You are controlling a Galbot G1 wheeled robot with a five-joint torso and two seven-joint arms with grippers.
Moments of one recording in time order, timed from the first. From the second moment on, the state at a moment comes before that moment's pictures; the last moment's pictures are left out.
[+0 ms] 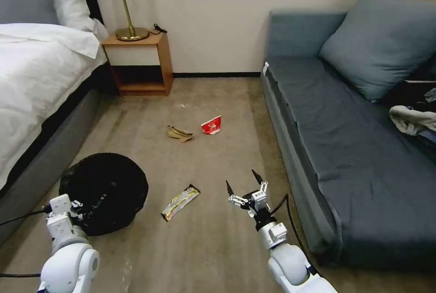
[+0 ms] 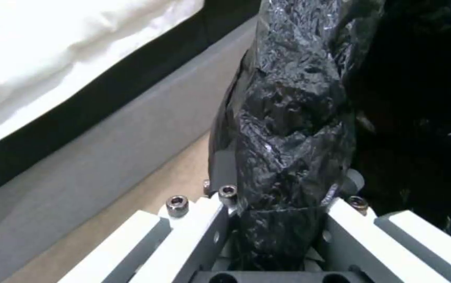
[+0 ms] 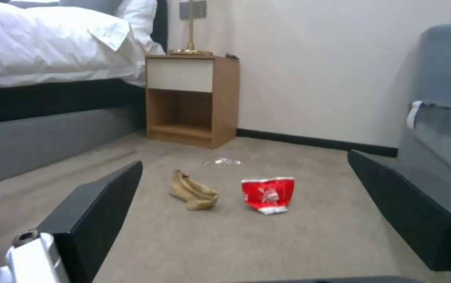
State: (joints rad) left arm 1.52 -1.30 -0.79 -1.94 -0.34 0.31 -0.52; right arm -1.26 1.30 0.10 1.55 0.06 0.42 0.06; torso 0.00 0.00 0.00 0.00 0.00
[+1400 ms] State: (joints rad) left arm 1.50 -1.37 -0.78 -1.94 -0.29 0.29 -0.52; right arm -0.61 1.19 -0.71 1.12 0.06 0.17 -0.36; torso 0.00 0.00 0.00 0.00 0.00
